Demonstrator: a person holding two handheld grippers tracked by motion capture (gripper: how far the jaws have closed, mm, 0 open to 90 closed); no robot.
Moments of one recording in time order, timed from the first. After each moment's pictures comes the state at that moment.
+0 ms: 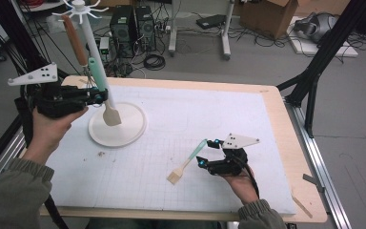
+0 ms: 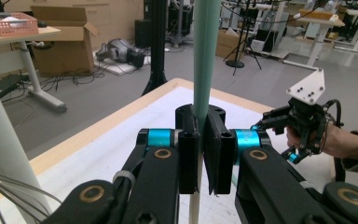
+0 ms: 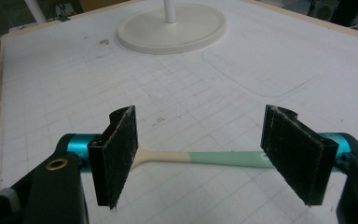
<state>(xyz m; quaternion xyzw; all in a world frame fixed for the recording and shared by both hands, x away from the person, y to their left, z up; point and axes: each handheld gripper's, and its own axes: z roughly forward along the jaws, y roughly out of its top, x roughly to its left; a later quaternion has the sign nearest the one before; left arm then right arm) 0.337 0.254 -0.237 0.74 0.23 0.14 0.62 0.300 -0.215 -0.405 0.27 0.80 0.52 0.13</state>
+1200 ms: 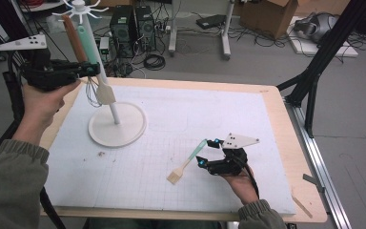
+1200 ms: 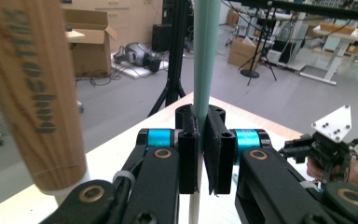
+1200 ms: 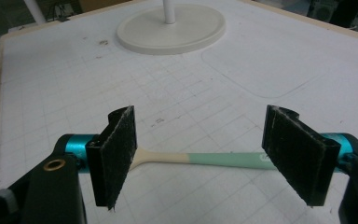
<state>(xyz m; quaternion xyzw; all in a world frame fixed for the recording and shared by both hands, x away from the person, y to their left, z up) 0.370 0.268 -0.199 0.72 0.26 0.15 0.62 0.301 -0.215 -0.406 0.27 0.80 0.52 0.13</state>
